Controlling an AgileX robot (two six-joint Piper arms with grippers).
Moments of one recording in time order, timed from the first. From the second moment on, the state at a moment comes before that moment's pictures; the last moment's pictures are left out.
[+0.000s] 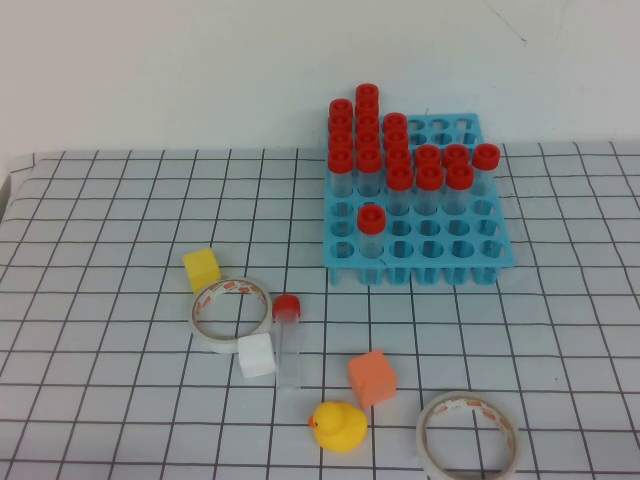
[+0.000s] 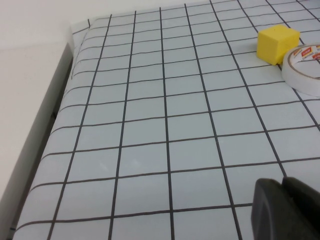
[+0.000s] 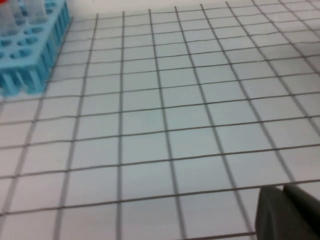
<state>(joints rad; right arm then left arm) -0.09 -0.01 0.02 0.00 0.40 0.07 0.02 -0.01 0.02 -0.18 0.35 0.21</state>
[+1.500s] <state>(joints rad) -0.09 -0.01 0.03 0.99 0.41 -0.27 0.00 0.80 -0.72 -0.67 0.84 0.72</state>
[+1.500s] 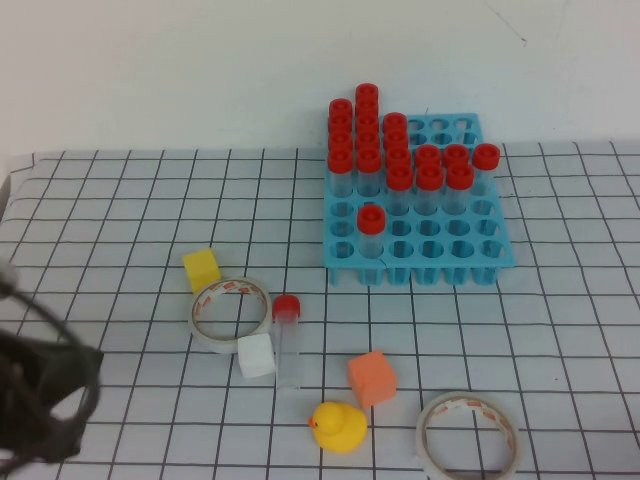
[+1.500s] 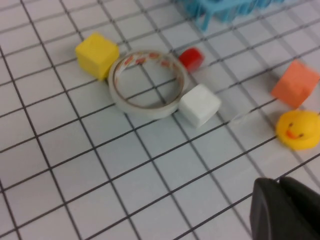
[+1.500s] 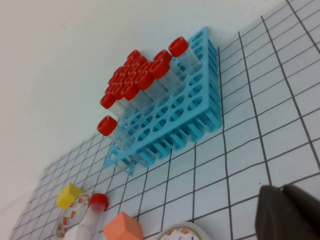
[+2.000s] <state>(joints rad) -0.09 -0.01 0.03 0.99 0.41 -0.29 -0.54 1.34 -1.10 -0.04 0.94 0.30</state>
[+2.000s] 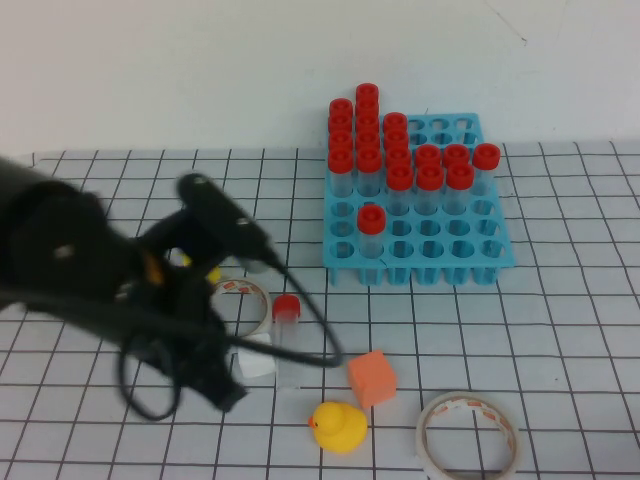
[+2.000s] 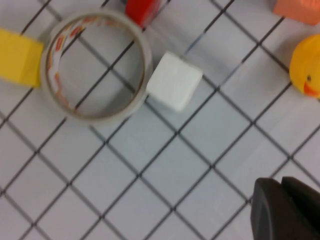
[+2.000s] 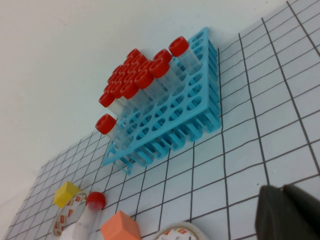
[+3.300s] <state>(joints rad) -0.09 -0.01 0.03 0.99 0.40 -0.35 -0.62 2.02 -1.70 0.01 1.25 -0.08</state>
